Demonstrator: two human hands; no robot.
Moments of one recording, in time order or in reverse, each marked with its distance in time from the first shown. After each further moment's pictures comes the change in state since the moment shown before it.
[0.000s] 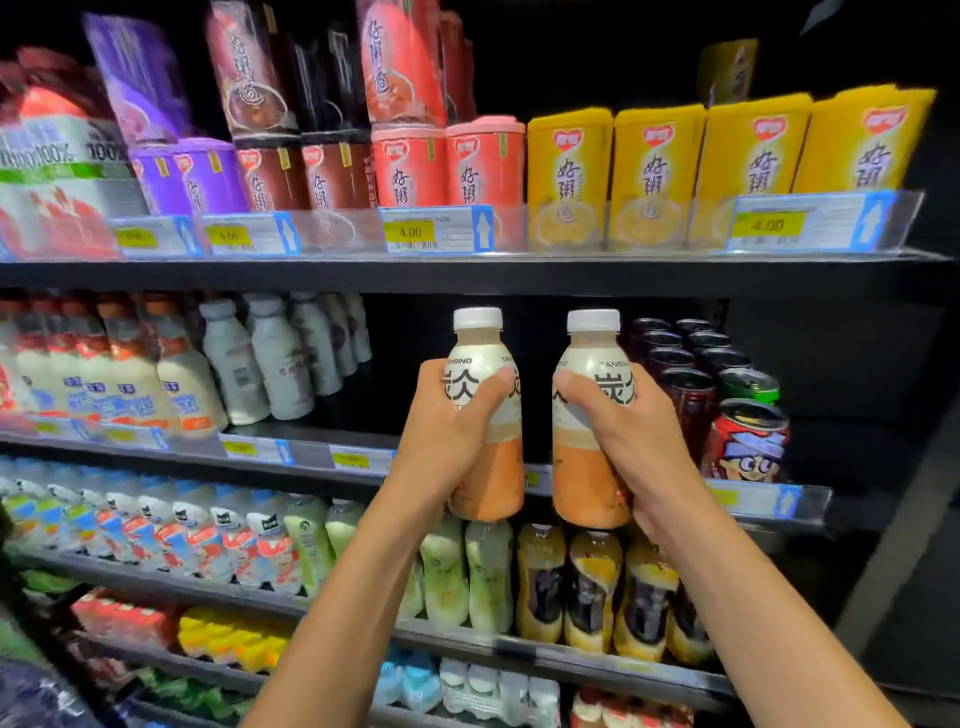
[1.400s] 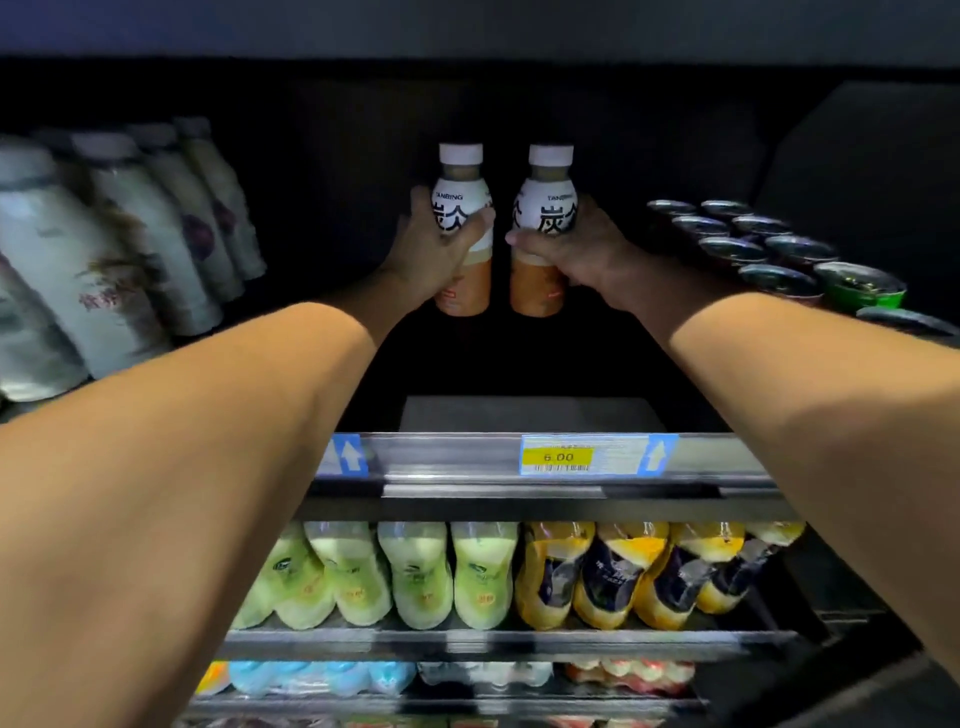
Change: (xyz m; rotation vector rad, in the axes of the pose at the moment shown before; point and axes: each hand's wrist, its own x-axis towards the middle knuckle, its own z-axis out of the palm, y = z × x) left_hand 0.244 -0.132 0.044 0.207 -0.242 0.038; right_hand 0.247 0.109 0.037 -0.584 -0.031 0.023
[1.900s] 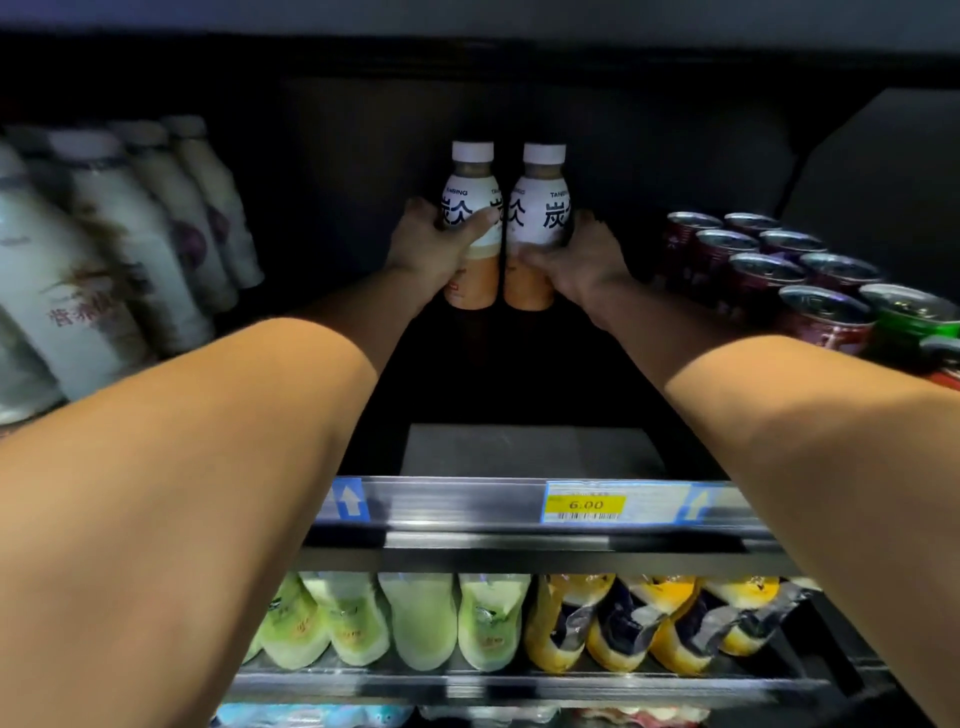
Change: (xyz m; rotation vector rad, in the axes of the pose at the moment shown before) left_hand 0.035 -0.013 0.003 -0.053 0.064 -0.076; right_hand 0.032 0.013 0.026 -0.095 0.169 0.050
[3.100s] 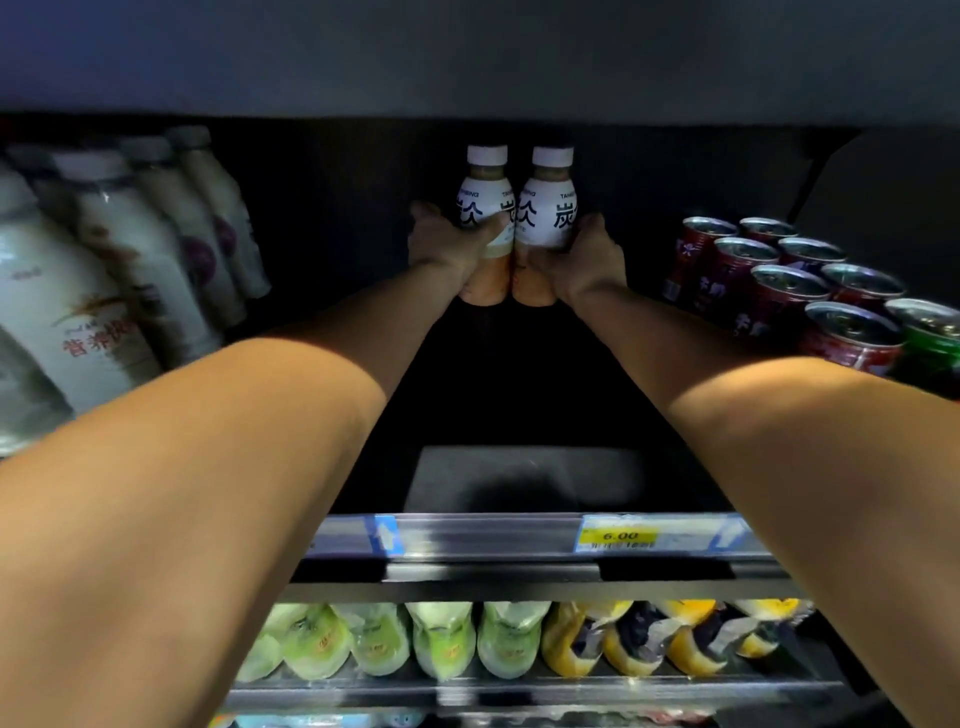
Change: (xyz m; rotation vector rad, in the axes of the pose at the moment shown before) left_hand 0.011 0.016 0.004 -0.036 0.095 -0.131; right_hand 0.000 -0.017 0.011 -0.060 0.056 0.123
